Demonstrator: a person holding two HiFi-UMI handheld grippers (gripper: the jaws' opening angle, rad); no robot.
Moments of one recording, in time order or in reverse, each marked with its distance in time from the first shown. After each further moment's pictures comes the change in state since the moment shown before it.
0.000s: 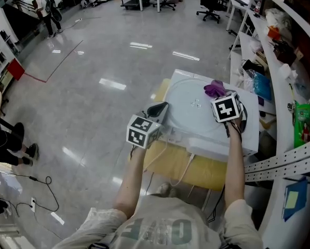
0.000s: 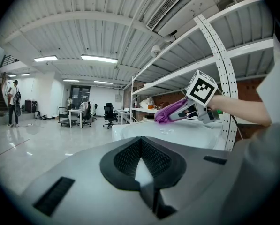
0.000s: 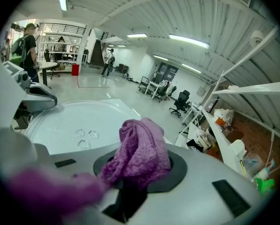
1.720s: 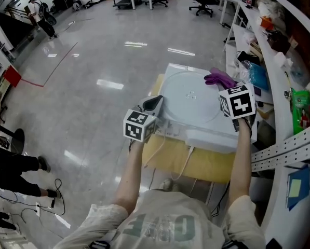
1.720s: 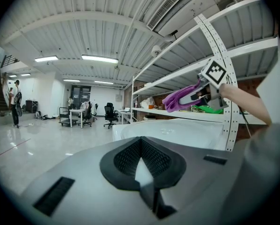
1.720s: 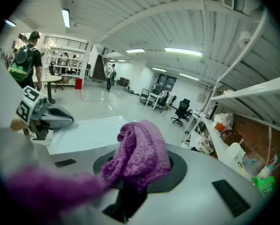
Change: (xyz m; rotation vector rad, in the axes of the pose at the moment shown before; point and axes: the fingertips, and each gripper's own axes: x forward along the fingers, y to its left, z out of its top) left arm 0.001 0.002 -0.001 0.003 0.002 0.009; right arm -0.064 -0.021 0.016 0.074 -0.149 0.043
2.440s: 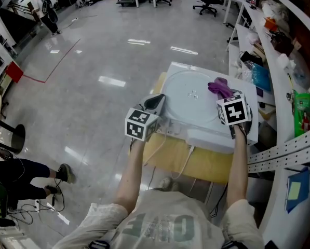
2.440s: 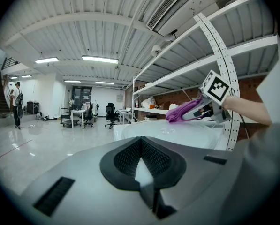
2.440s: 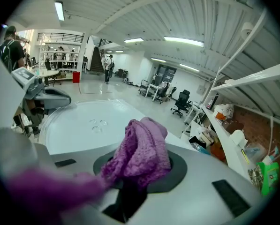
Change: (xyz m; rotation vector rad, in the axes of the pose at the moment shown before) left arm -0.003 0.000 -0.001 0.007 0.009 0.018; right arm 0.022 0.014 -0.056 0.007 0.117 -0.013
